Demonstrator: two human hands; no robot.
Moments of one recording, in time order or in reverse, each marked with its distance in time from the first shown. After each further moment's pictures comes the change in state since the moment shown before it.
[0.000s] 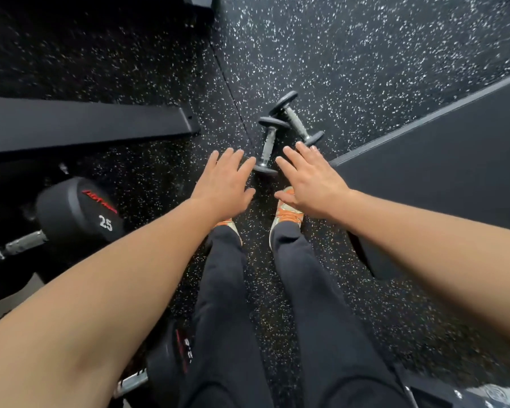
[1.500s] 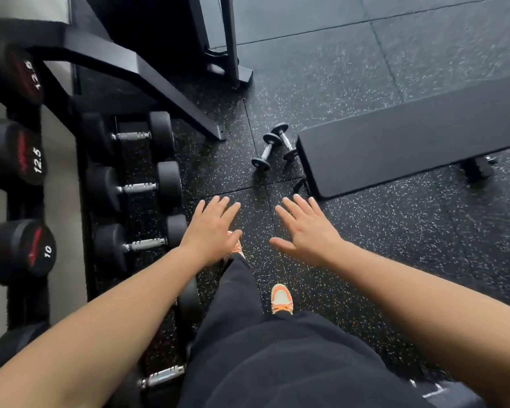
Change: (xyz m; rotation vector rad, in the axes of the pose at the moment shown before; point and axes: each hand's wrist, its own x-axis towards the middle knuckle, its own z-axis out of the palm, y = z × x) left_hand -0.507 0.256 0.033 -0.135 0.288 -0.221; right_hand -0.496 -0.185 0.108 -0.115 0.248 -0.107
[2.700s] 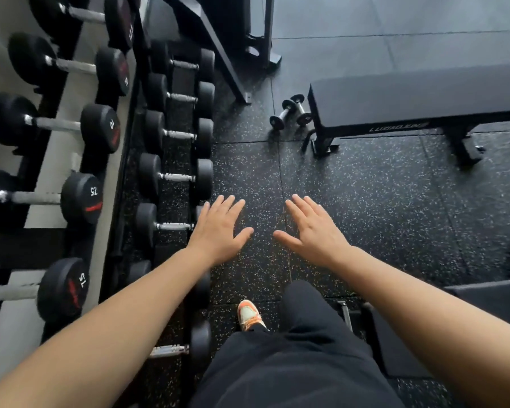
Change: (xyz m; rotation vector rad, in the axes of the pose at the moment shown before) left_hand -0.448 0.192 0.168 -0.210 0.186 -0.184; right_hand -0.410 -0.159 0.193 0.140 0.154 -0.034
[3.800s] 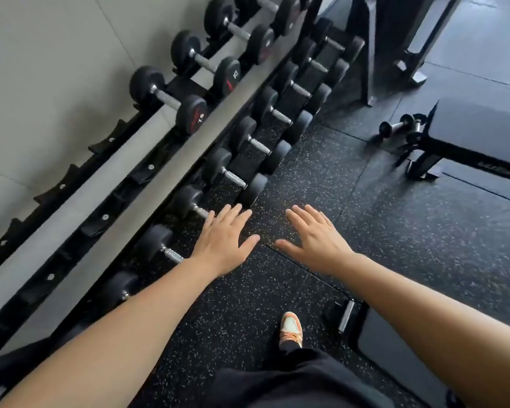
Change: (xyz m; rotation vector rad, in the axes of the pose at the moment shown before) left_hand -0.369 0.176 0.115 -0.067 0.207 -0.561; right_hand -0.260 -0.027 0.071 -0.130 -0.218 -0.597
